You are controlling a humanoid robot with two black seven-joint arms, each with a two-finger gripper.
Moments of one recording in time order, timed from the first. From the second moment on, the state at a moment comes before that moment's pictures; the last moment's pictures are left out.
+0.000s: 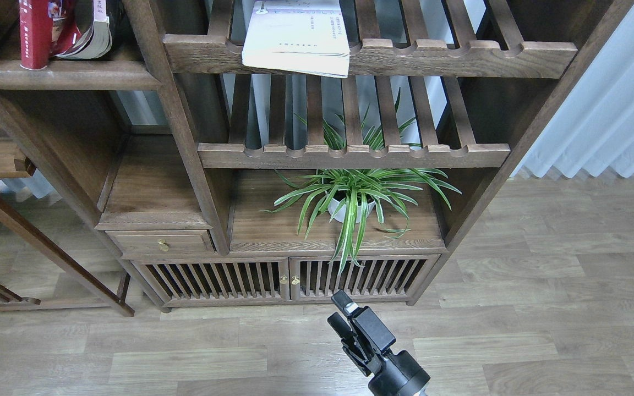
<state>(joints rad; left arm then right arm) -1.24 0.52 -1.18 -0.55 0.43 -0.49 0.49 -0.33 0.02 0.99 1.31 0.06 0.58 -0.12</state>
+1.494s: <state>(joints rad) -0.21 0.52 -1.57 -1.23 0.09 -0.49 0.49 -0.01 0.01 0.97 1.31 0.02 0.58 -0.13</state>
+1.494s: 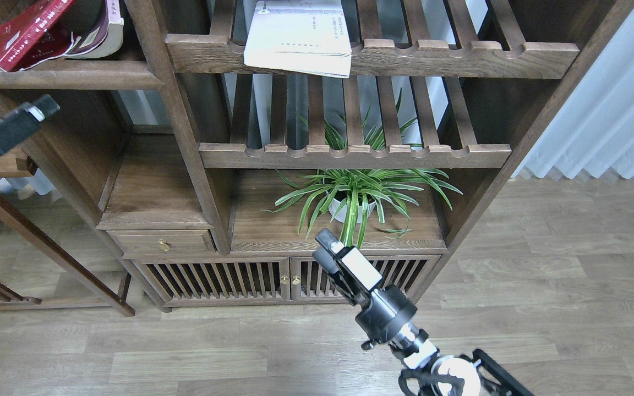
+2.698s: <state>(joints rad) -0.02 0.45 -1.67 -1.18 0.04 -0.49 0.49 0.60 0.02 0.98 1.33 0.10 0.00 -0.01</state>
